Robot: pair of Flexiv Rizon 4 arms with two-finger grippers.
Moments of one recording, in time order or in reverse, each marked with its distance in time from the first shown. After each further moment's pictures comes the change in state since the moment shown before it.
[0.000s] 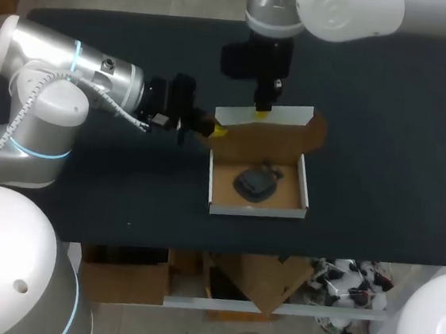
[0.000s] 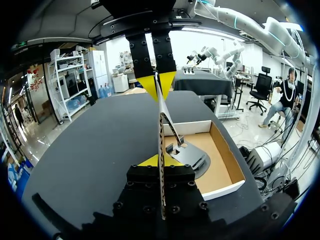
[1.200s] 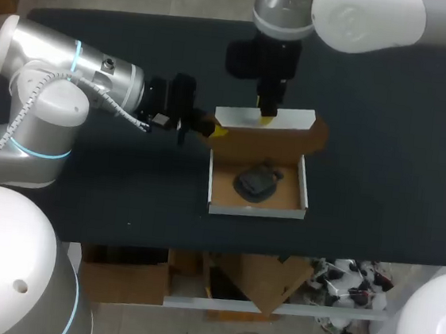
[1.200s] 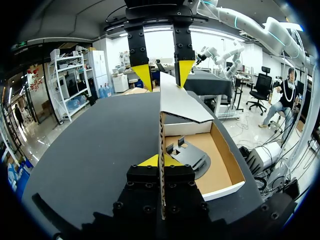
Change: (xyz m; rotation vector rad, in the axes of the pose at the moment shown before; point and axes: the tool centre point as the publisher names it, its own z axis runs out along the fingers) left arm 0.000 0.000 0.001 0.000 0.001 0.000; right arm 0.010 -0.005 -0.012 -0.017 -0.050 0.009
